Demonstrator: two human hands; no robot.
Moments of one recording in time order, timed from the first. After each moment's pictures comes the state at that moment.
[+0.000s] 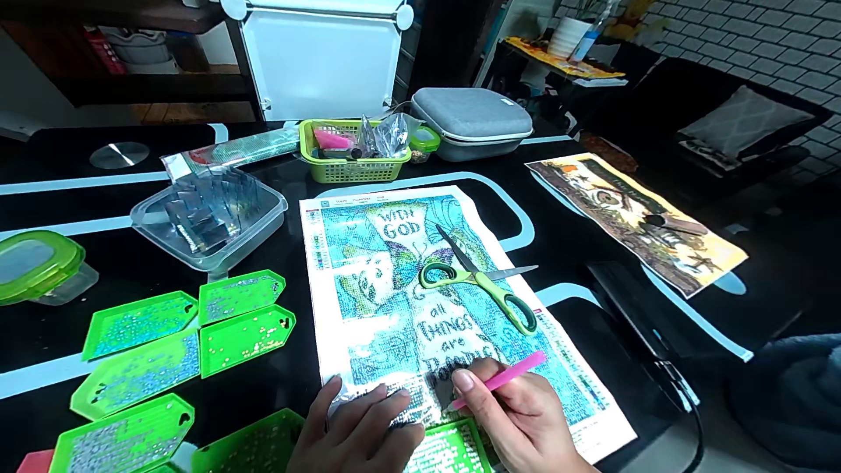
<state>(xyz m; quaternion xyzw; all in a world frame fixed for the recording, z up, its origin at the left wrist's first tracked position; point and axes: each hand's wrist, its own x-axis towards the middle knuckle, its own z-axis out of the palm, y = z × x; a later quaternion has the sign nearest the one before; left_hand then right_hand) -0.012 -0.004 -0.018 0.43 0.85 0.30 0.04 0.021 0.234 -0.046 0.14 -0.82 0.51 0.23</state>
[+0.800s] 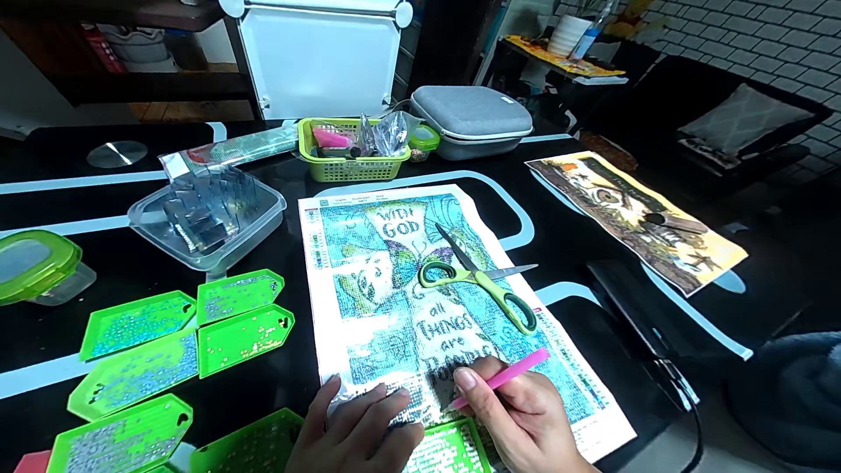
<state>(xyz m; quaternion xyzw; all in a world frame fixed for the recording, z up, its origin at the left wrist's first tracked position) -0.012 -0.004 -0.018 0.43 0.85 0.30 0.03 0.021 0.234 -0.046 0.13 -0.81 0.52 0.24</state>
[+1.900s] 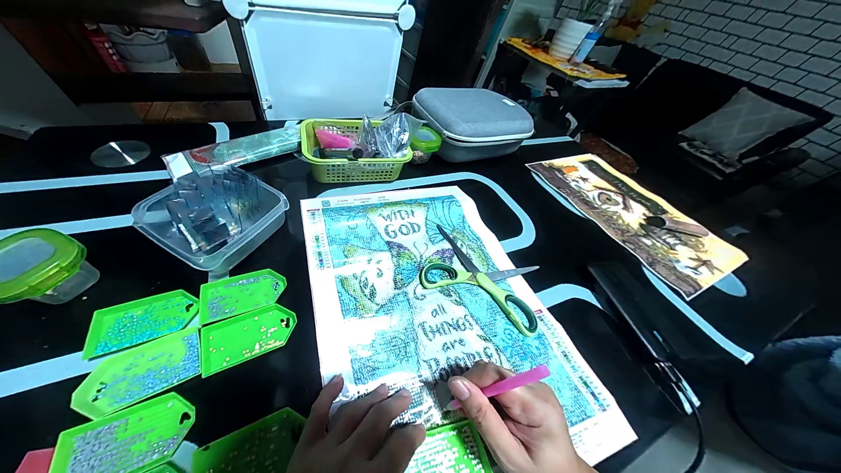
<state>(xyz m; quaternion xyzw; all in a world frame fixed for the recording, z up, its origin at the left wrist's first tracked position) -0.011 -0.004 -0.019 0.43 0.85 0.30 0.03 0.023 0.233 -0.047 0.15 -0.84 0.46 0.25</state>
